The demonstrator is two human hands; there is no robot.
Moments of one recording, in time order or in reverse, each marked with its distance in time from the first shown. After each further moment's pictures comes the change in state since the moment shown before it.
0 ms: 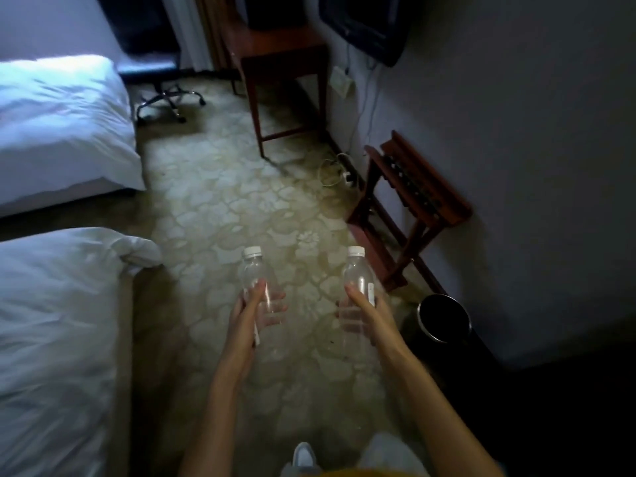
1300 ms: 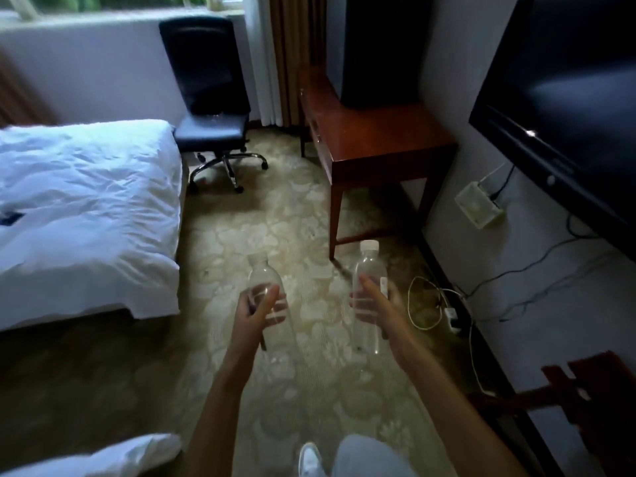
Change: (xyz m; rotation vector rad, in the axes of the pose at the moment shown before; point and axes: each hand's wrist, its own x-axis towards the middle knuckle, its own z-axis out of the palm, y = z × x) left_hand 0.879 0.430 -0.050 0.164 0.130 0.162; right_hand 0.830 -0.391 0.469 -0.099 -0.141 -0.157
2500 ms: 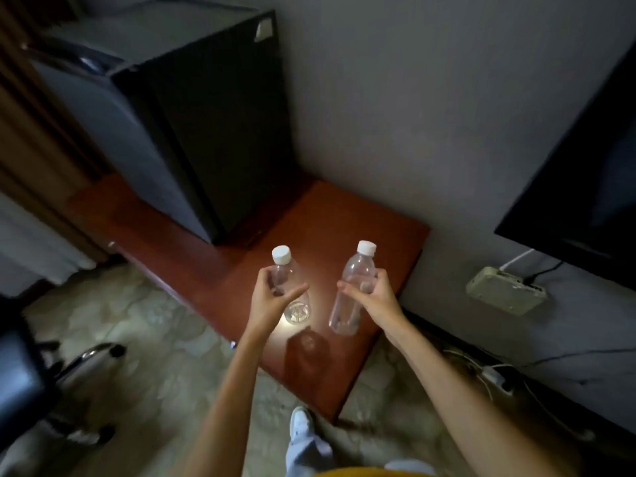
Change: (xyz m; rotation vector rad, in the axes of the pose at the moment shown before) left_hand 0.959 0.204 0.404 0.463 -0.777 0.203; right_hand 0.854 -0.219 0.006 0.035 0.701 0.012
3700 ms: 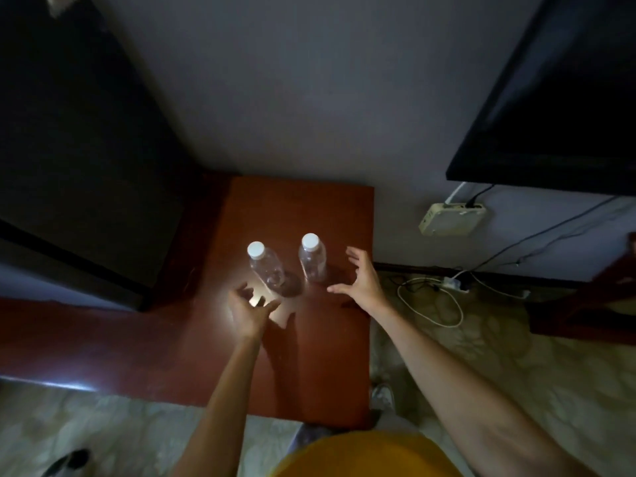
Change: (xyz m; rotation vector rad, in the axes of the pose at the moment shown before) left_hand 0.141 -0.065 0.040 0.139 -0.161 -0.198; right_hand 0.097 0.091 0.002 -0.190 0.369 0.021
